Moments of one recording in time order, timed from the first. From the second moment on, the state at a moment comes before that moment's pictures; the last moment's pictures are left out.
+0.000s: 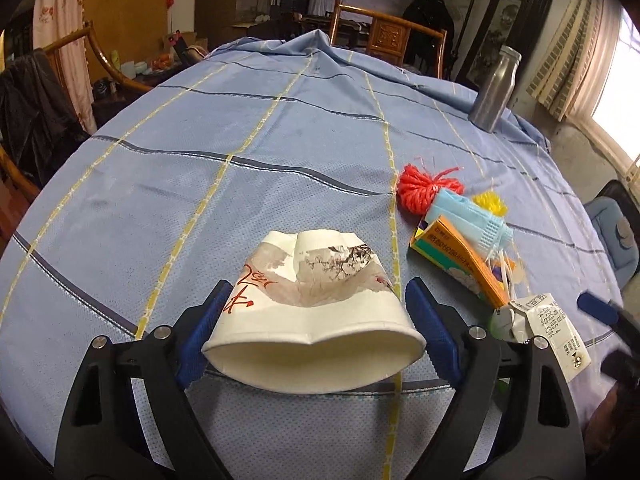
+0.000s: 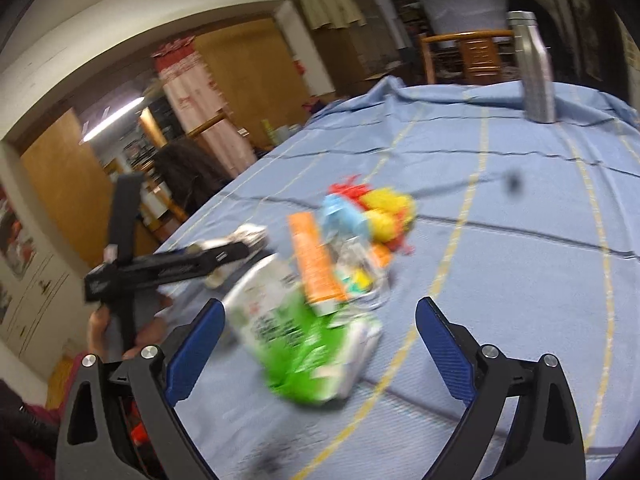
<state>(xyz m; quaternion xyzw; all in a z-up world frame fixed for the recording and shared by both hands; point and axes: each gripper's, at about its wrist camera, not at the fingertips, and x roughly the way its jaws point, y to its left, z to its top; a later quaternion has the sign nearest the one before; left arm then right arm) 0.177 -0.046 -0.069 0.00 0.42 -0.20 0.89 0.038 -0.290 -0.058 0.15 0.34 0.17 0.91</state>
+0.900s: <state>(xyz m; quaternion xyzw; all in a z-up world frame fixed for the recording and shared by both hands) 0.170 -0.032 -0.064 -0.04 0.41 -0.22 0.89 0.016 -0.276 -0.013 0.15 0.28 0.18 0.93</state>
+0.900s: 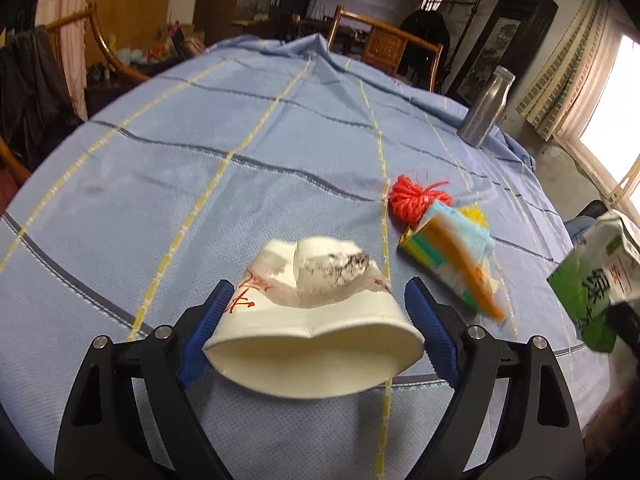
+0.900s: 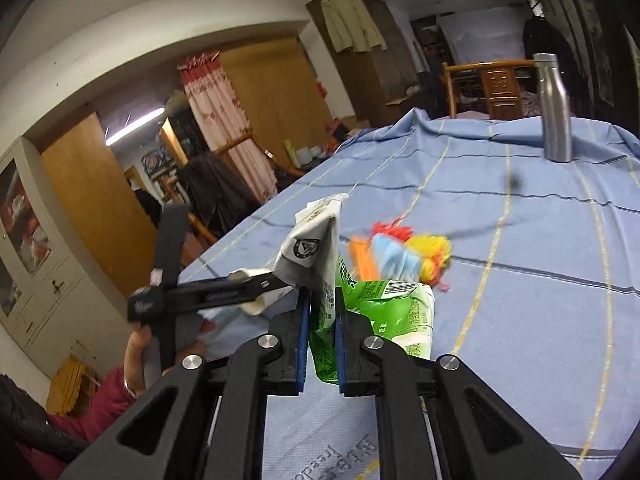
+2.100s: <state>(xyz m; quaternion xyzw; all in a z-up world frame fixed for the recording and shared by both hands) 0.023 0.103 0.014 0.01 0.25 -0.03 0.97 0.001 -0.207 0.018 0.12 0.26 0.26 0.92</state>
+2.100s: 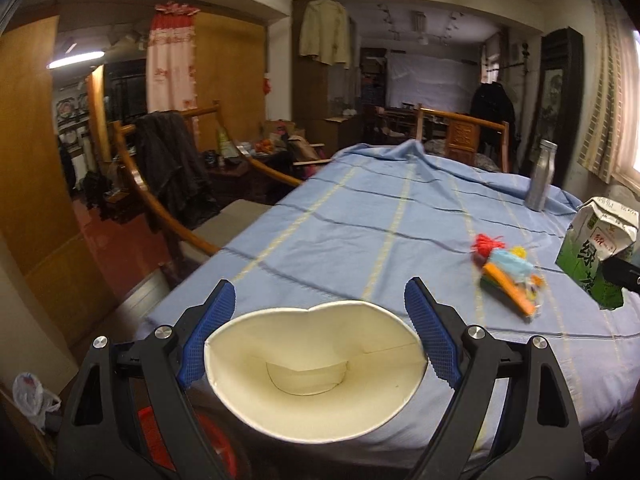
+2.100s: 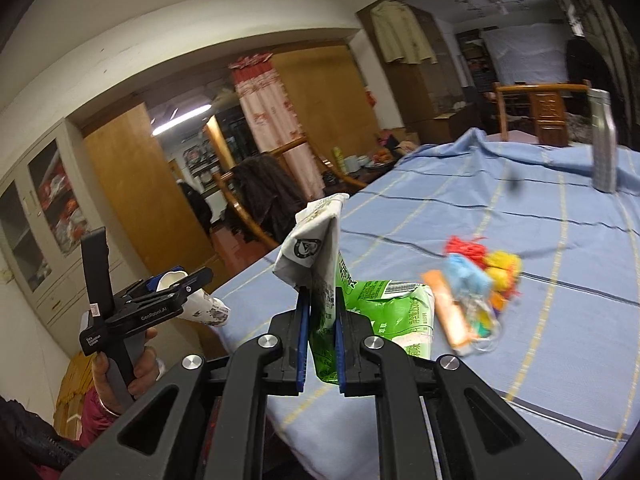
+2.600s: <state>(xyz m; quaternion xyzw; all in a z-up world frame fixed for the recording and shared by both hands) -0.011 0.254 -0.041 -0.03 0.31 0.08 0.95 0.028 -0.067 0.025 0.06 0.31 0.36 0.88</state>
